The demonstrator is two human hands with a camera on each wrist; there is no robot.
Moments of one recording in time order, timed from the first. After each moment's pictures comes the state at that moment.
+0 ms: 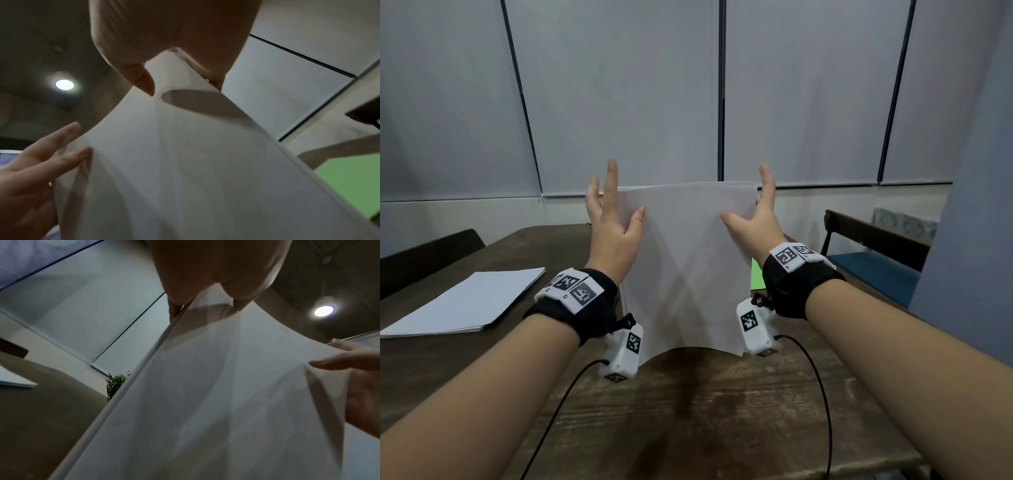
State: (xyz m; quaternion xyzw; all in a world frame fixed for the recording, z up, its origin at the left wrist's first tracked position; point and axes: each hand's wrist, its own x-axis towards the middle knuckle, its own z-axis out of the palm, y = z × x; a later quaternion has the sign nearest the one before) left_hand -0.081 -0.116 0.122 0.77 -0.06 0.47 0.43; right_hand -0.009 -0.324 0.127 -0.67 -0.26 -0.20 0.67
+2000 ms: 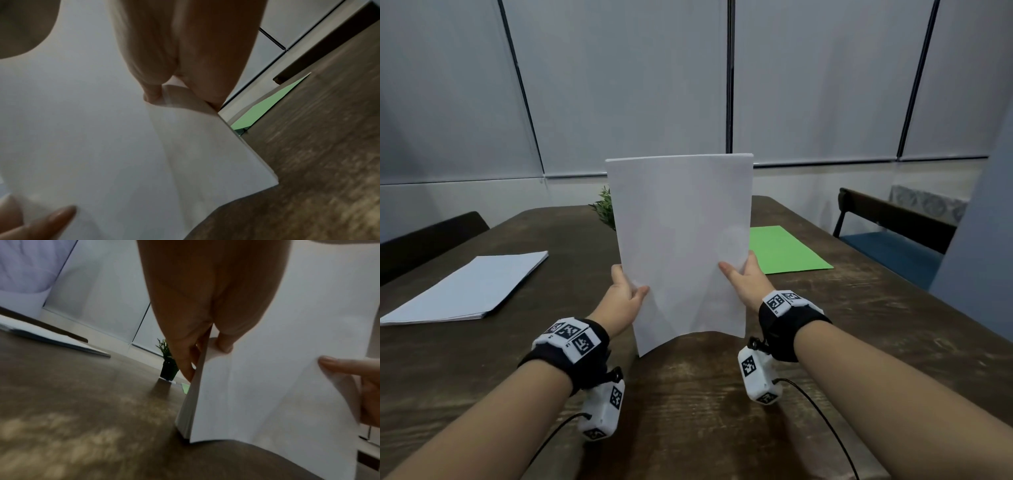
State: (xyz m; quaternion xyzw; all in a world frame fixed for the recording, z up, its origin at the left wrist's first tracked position) left_hand -0.064 -0.083 0.010 0.88 0.08 0.15 0.45; right_hand 0.032 -0.298 0.006 -0.76 -0.14 -0.03 0.64
